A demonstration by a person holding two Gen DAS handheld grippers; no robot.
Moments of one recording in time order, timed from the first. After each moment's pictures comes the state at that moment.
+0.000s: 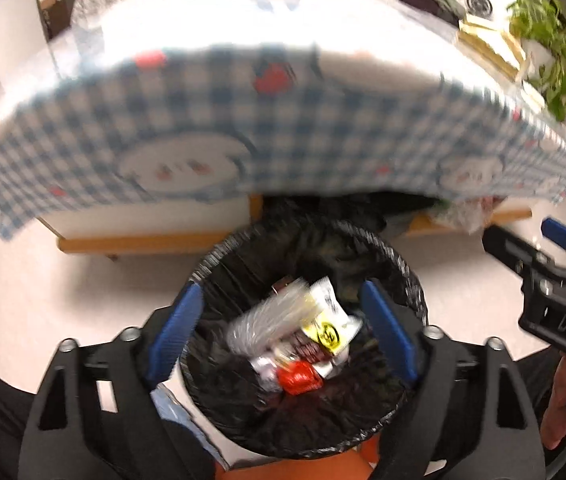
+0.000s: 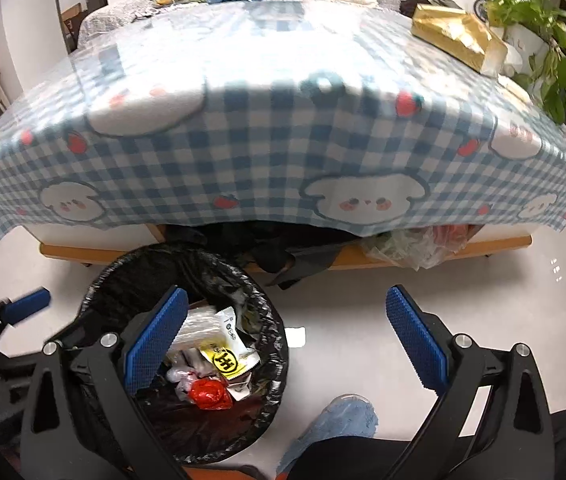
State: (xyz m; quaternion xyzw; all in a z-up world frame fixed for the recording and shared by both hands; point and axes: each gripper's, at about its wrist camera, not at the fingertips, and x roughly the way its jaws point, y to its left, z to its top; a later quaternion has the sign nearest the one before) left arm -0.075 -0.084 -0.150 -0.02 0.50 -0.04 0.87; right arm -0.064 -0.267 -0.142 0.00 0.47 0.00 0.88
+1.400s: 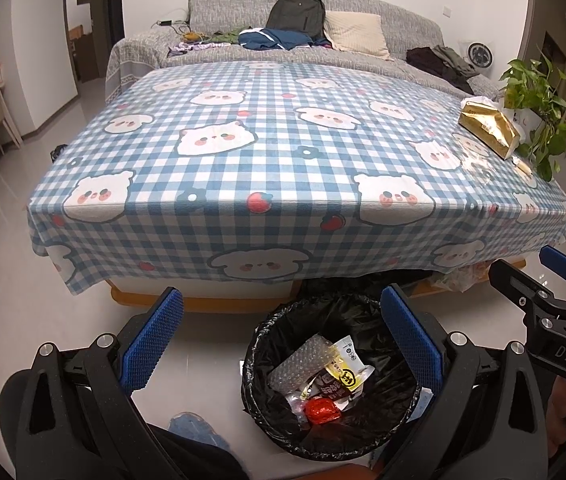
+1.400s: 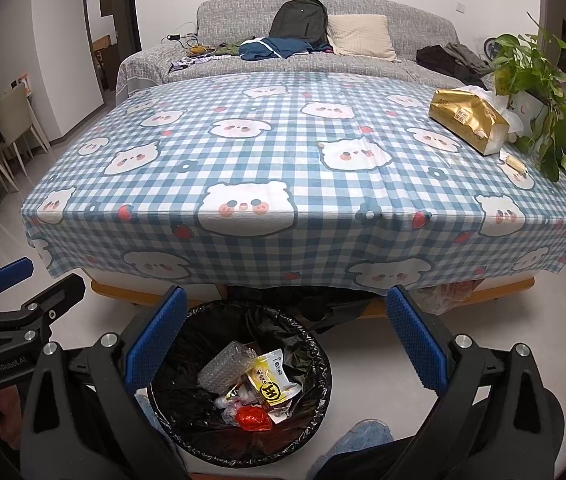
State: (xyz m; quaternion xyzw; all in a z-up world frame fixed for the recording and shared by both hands) left arm -0.092 -0.030 -0.046 -0.02 0.42 -0.02 0.91; right arm -0.088 -0.229 -0.044 0.00 0.40 0.04 0.92
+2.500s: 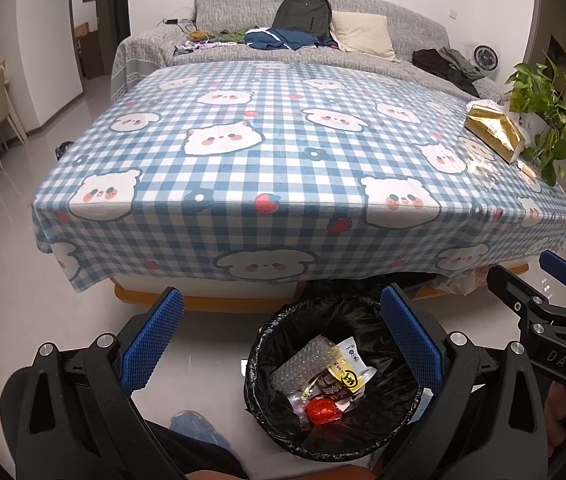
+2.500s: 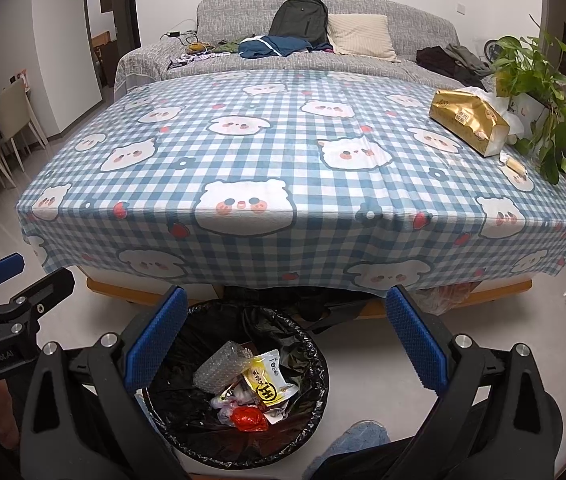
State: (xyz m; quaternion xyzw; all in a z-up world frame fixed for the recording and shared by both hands) left arm -0.092 -0.027 -0.044 -0.03 0.42 -0.01 0.91; right arm -0.085 -0.230 -0.047 0.00 0.40 0.03 0.92
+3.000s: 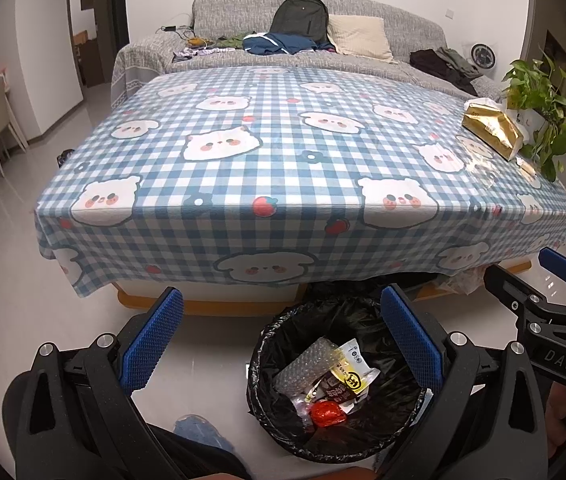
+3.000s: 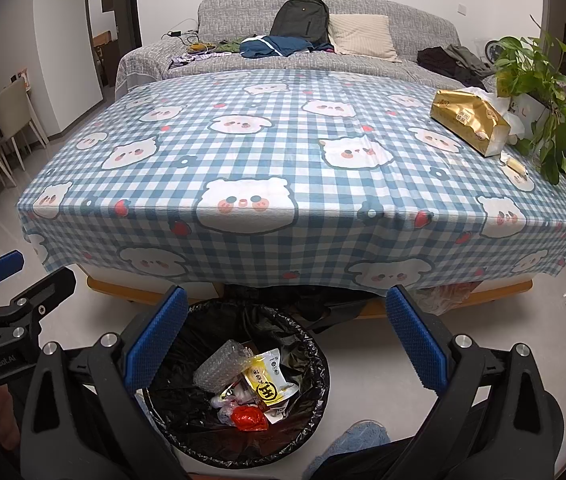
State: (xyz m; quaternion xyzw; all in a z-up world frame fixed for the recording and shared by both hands) left arm -0.094 -0.031 -0.043 -0.01 0.41 -0.01 0.91; right arm -0.085 -0.230 -0.048 0.00 0.40 0.03 0.92
